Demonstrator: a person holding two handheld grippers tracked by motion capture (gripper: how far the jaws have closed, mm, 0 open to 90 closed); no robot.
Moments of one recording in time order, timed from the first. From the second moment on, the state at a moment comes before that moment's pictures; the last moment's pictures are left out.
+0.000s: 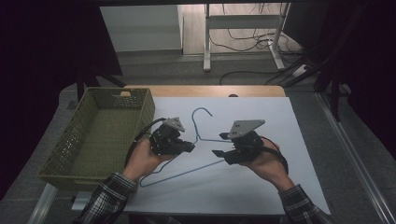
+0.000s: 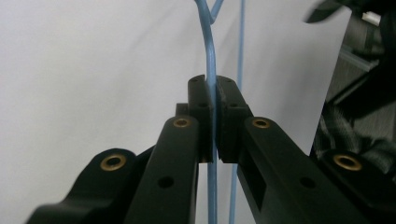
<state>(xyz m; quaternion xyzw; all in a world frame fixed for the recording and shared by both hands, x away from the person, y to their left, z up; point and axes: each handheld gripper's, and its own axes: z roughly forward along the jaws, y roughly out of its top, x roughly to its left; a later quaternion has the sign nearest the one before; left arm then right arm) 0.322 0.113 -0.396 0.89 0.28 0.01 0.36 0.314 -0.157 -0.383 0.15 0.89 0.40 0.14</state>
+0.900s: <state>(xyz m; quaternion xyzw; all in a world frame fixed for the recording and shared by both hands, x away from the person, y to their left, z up) 0.331 0.208 -0.327 0.83 0.40 0.11 0.37 0.289 -0.217 -0.407 0.28 0.85 0.44 0.11</state>
